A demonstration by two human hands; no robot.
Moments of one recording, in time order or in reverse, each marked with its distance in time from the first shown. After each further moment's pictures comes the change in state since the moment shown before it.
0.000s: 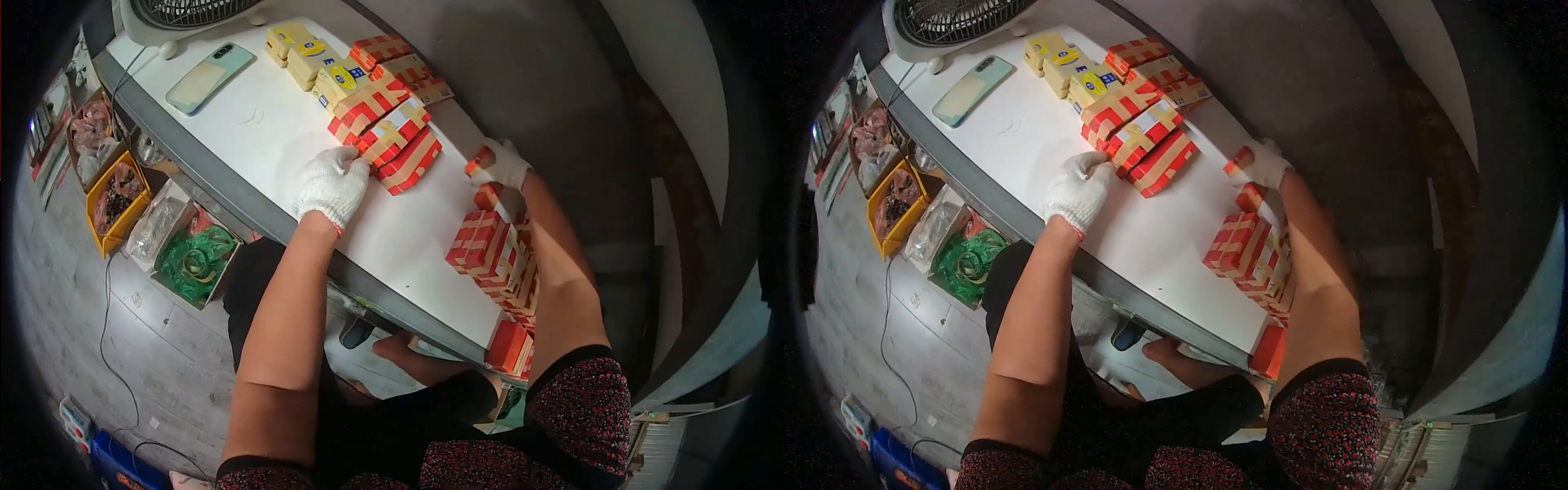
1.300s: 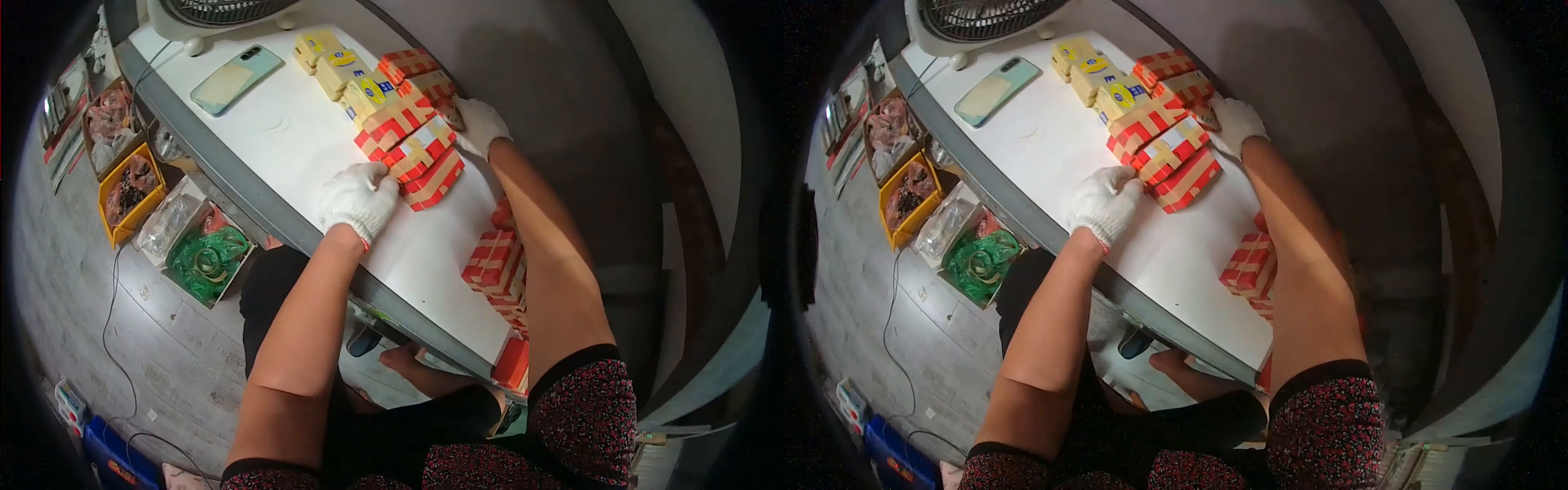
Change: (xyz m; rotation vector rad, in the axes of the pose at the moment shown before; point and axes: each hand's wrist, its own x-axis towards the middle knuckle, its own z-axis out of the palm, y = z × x) left_hand -0.009 0.017 -0.012 0.059 -0.072 0.019; right_hand 0.078 -0.136 -0.055 -0.242 0.299 -0.277
